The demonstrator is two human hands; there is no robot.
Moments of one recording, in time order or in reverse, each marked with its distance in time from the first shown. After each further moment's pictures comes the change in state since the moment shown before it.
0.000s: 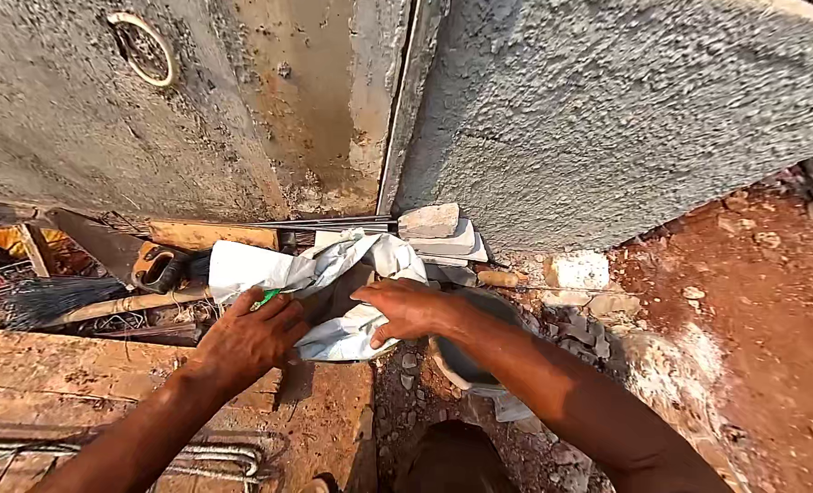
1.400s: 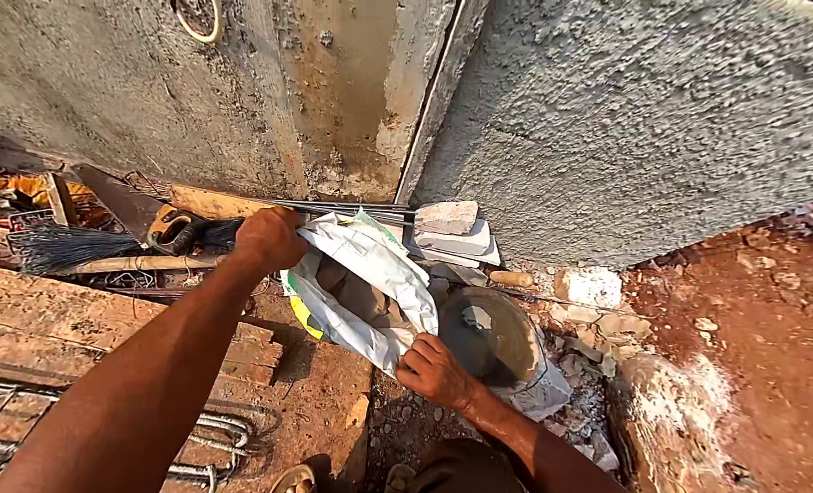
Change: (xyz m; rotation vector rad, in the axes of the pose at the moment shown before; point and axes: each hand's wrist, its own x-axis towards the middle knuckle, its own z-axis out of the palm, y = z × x) left_hand 0.074 -0.060 0.008 -0.526 -0.265 -0.875; right_hand -0.068 0.026 0.182 -0.364 0.836 -0.406
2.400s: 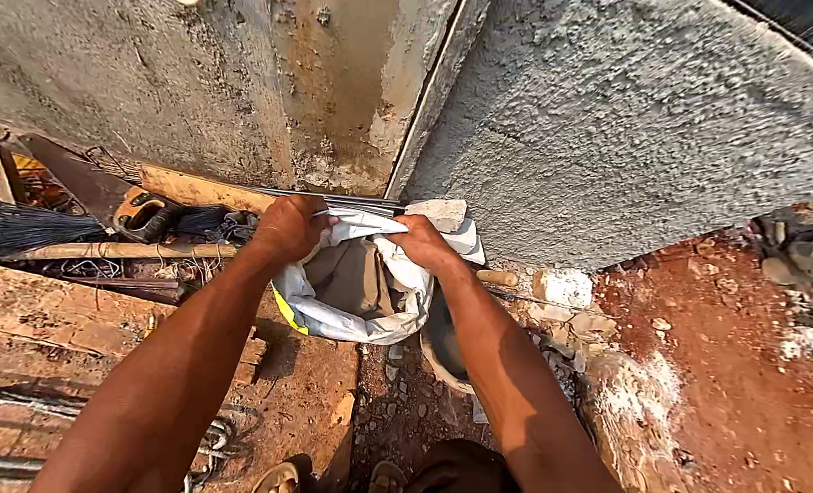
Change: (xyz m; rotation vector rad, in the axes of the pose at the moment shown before) left_hand 0.021 0.013 0.026 -0.285 0.151 0.288; right_hand 0.157 0.152 -0.010 0.618 -0.251 0.998
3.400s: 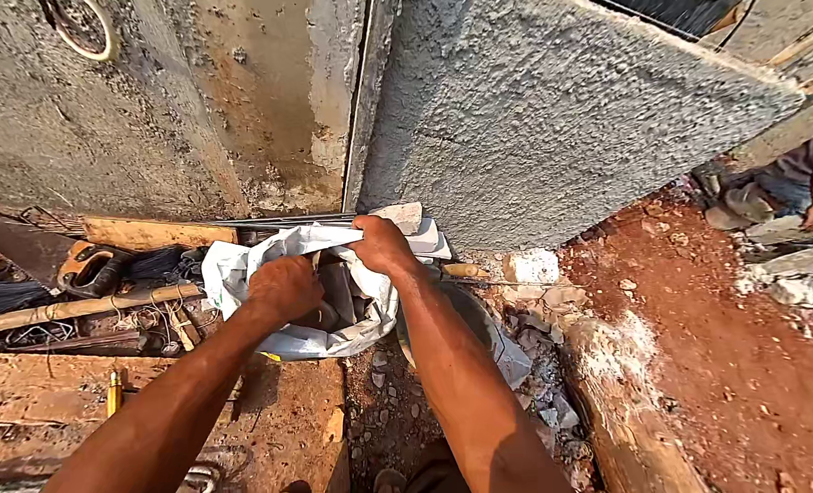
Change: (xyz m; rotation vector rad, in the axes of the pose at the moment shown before) left_hand -0.027 0.077 0.032 0.308 -0.291 -0.217; right_hand -0.022 -0.040 -0.018 -0.406 0.124 0.098
